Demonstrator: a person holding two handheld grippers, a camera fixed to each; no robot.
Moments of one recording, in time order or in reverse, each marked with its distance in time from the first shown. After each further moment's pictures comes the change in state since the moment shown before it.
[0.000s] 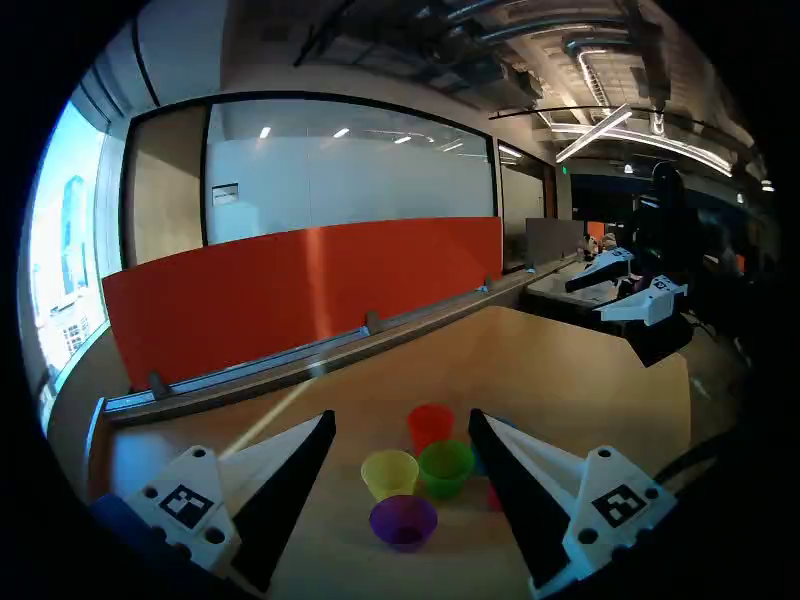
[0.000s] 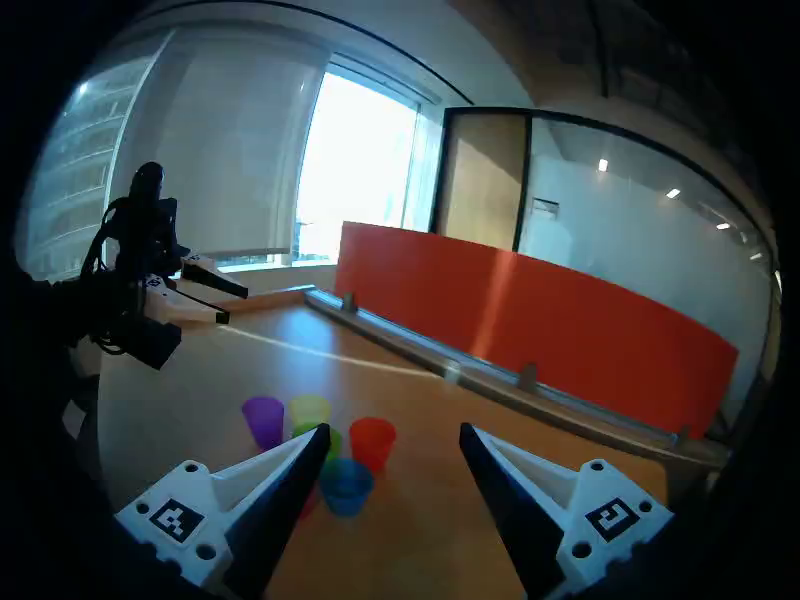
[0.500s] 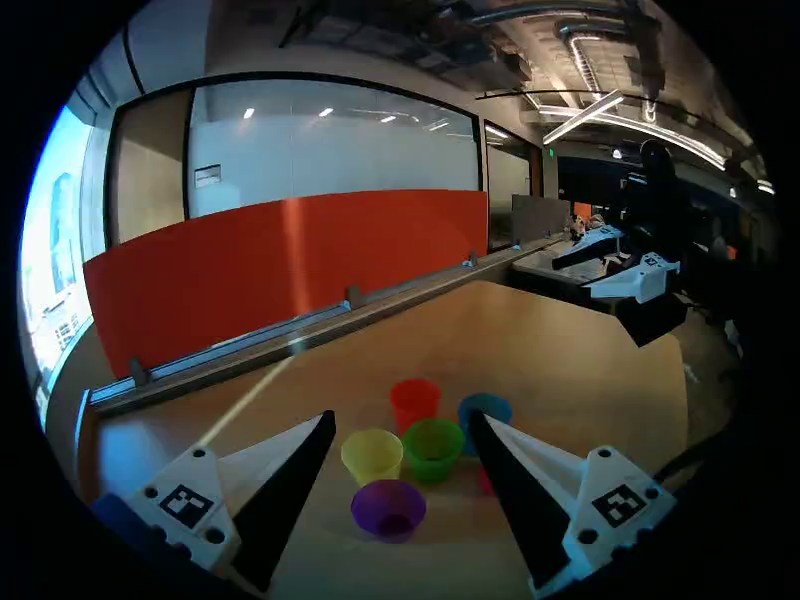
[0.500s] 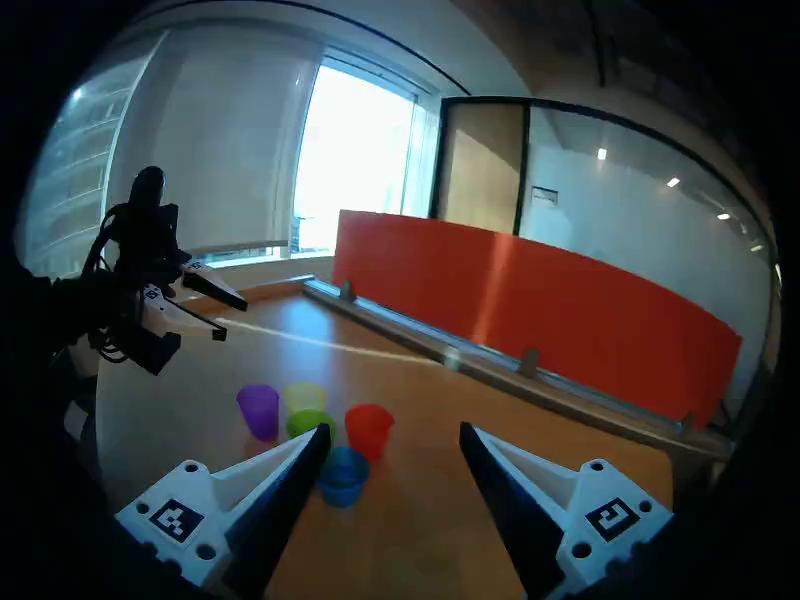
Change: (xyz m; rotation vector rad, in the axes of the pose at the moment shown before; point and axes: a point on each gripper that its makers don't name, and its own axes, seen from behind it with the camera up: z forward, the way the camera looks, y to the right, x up) left arm -0.032 0.016 0.021 -0.058 -0.071 0.011; right arm -0.022 0.009 0.008 0.007 -0.032 0.019
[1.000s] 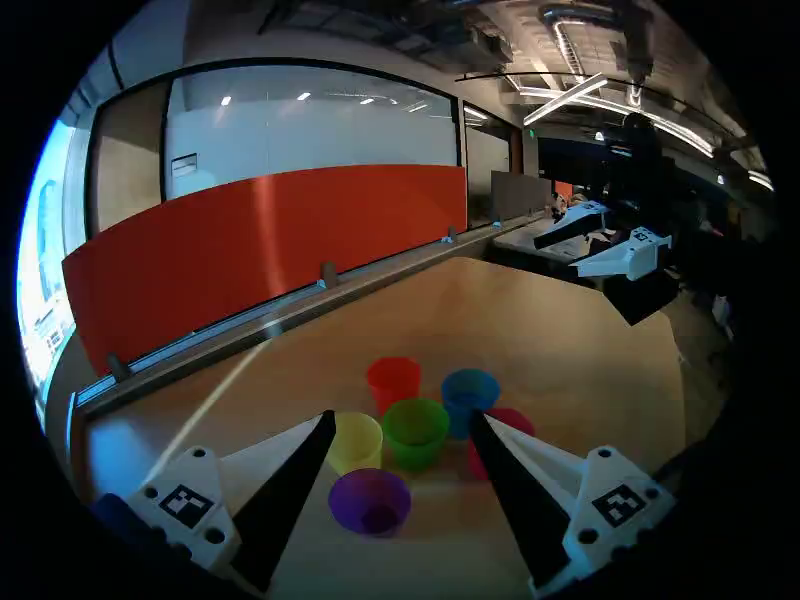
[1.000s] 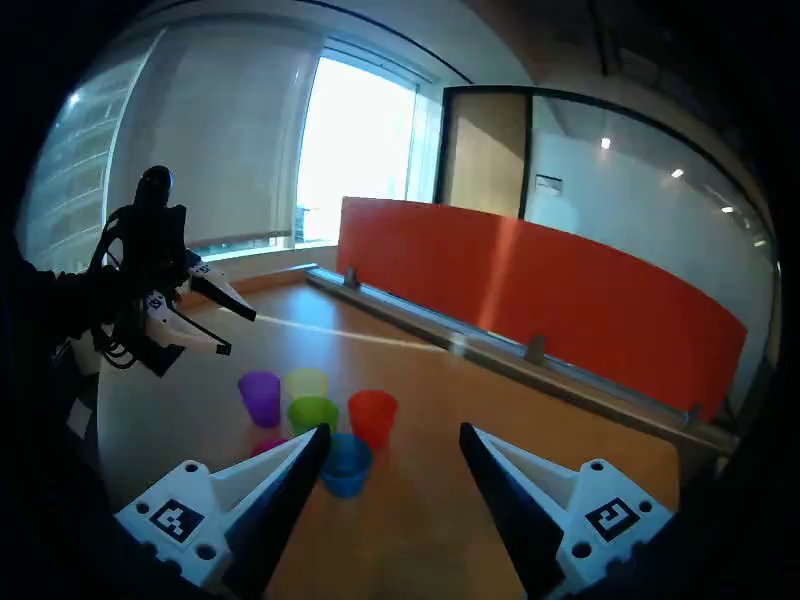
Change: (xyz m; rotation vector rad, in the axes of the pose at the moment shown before) left arm -0.029 0.021 0.023 -0.074 -0.065 0.035; right arm -0.017 -0.002 0.007 0.019 -0.034 0.005
